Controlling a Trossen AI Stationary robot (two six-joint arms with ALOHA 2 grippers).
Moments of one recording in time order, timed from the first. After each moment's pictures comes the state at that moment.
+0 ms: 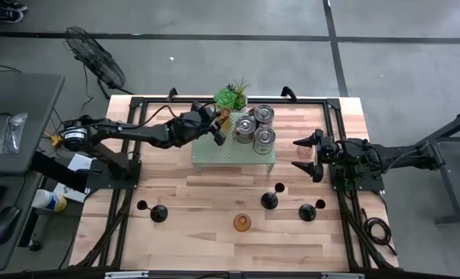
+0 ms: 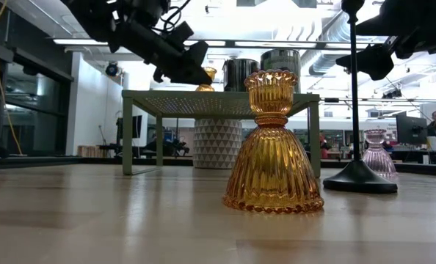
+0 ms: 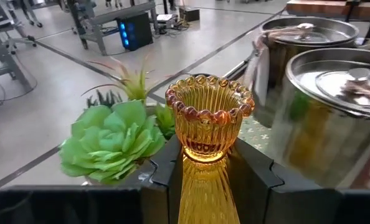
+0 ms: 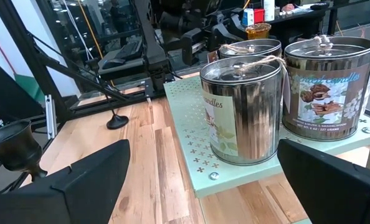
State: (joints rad) left arm 0.24 1.46 0.82 0.41 -0.45 -0.06; right arm 0.05 0.30 0.26 -0.08 0.20 0.24
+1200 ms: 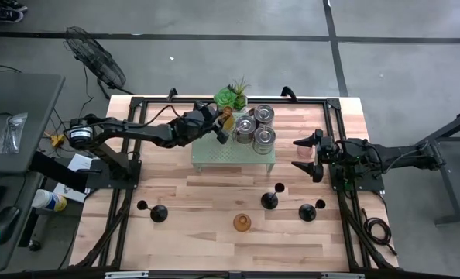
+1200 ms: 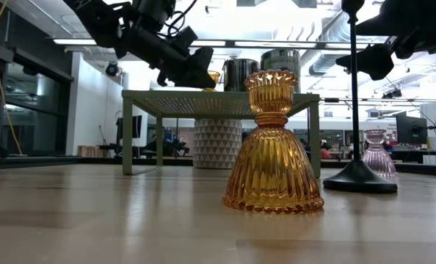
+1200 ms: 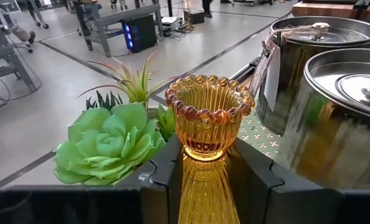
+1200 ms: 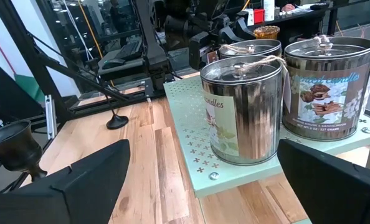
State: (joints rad) left arm 0.25 1.52 0.84 0.47 -0.46 -0.06; right arm 0.05 0.30 0.26 -0.07 0.20 0.24
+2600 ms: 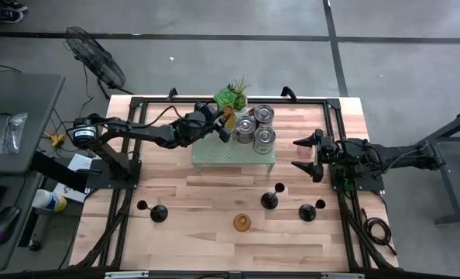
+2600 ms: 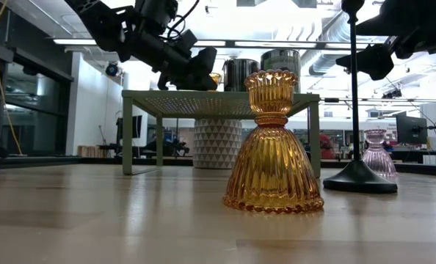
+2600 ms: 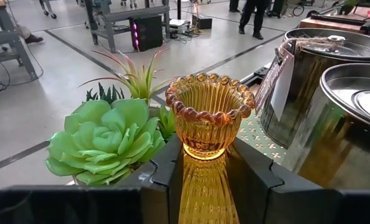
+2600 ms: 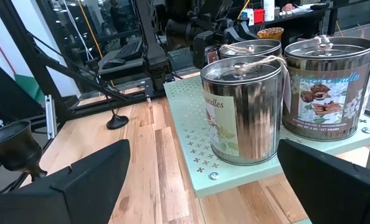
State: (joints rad) left arm 0.25 1.56 0.84 0.51 -0.49 -0.15; right arm 0.05 0.30 0.26 -0.07 0.20 0.24
